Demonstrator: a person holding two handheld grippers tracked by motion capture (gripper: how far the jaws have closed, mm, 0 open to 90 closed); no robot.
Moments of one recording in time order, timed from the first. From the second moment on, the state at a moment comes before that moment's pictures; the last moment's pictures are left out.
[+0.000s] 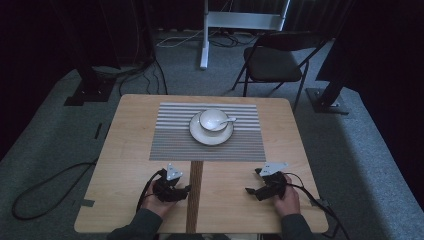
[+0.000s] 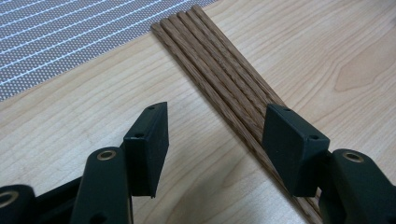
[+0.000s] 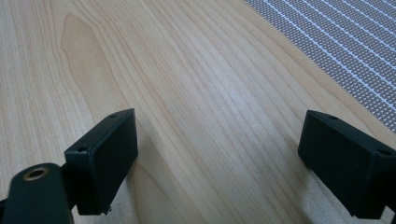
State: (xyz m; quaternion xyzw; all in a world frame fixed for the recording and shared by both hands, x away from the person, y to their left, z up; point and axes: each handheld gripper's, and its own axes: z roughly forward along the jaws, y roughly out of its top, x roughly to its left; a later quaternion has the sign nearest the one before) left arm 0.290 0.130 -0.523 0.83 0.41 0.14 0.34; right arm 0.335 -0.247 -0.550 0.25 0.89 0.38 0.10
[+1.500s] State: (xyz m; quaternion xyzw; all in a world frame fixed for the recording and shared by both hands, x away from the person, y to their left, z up) left arm 0.290 0.121 -0.529 0.85 0.41 0.13 0.32; right arm 0.335 -0.247 -0.550 0.25 0.89 0.38 0.10
